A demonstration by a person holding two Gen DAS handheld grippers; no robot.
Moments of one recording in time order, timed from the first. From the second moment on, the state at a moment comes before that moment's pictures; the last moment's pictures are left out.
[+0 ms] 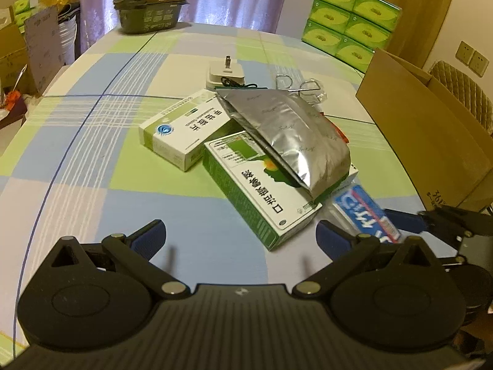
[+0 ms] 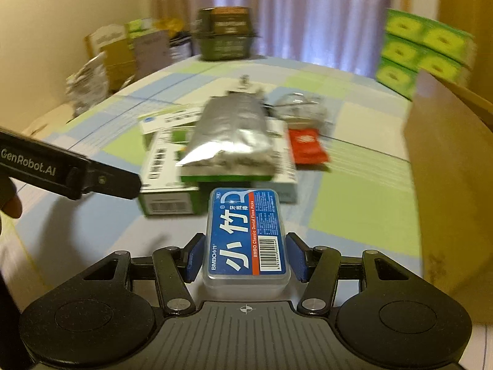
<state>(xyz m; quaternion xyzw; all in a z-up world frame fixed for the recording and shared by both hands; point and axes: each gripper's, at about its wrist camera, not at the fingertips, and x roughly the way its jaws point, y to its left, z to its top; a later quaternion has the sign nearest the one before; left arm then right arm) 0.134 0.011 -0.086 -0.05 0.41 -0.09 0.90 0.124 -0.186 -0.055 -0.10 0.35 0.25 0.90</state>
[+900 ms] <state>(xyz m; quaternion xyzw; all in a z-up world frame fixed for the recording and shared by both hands) 0.091 -0.024 -0.099 0.05 0.45 -0.05 0.89 0.095 -0.219 -0.054 -0.08 0.35 0.21 0.91</state>
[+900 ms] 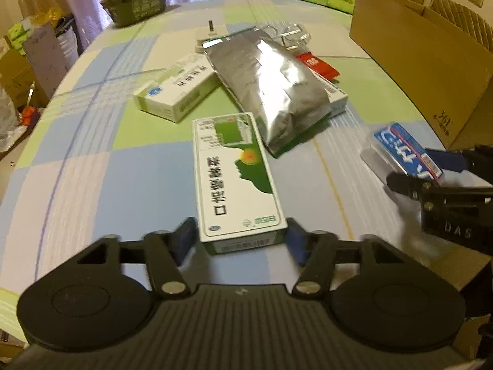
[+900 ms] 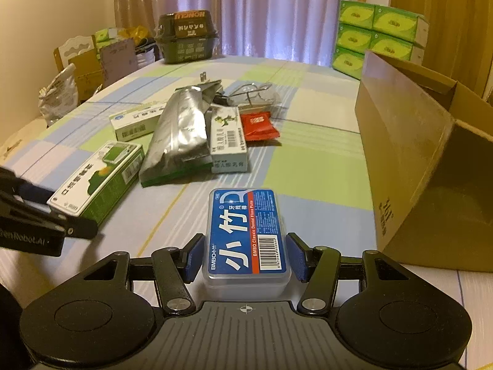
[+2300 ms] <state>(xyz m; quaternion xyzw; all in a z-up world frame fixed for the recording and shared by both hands) 0.076 -0.042 -0.047 0.03 0.42 -0.08 0.90 0.067 -0.242 0.013 -0.05 0.31 0.18 0.93</state>
